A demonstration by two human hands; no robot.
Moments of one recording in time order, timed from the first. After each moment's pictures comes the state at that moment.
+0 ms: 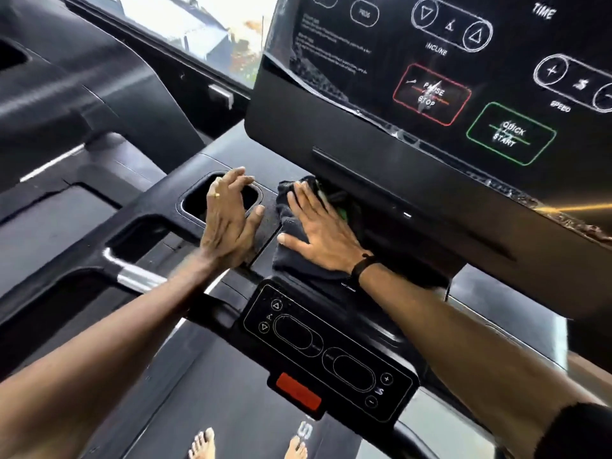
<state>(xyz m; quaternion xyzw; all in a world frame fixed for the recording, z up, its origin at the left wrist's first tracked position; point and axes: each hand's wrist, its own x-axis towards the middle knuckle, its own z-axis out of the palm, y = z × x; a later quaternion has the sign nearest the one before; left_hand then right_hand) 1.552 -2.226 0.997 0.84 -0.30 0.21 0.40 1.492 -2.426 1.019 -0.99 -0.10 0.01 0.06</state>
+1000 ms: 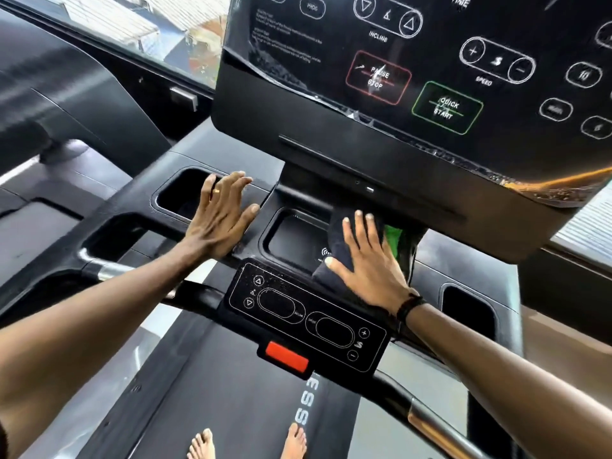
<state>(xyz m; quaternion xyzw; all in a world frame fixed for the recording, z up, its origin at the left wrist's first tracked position) 1.552 -2.232 0.998 0.89 -0.39 0.11 0.21 1.353 -2.475 1.014 -0.99 0.12 0.02 -0.01</state>
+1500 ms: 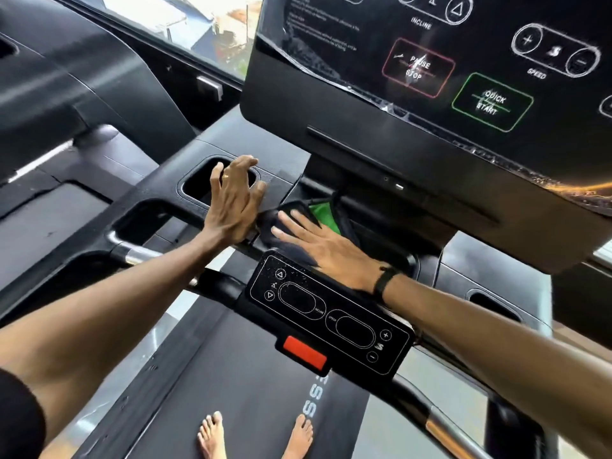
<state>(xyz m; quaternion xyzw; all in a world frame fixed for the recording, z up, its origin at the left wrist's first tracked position) 1.555 -2.227 0.998 0.88 -0.30 0.13 0.35 1.413 -2.417 1.031 -0.97 -0.21 0.08 0.06</state>
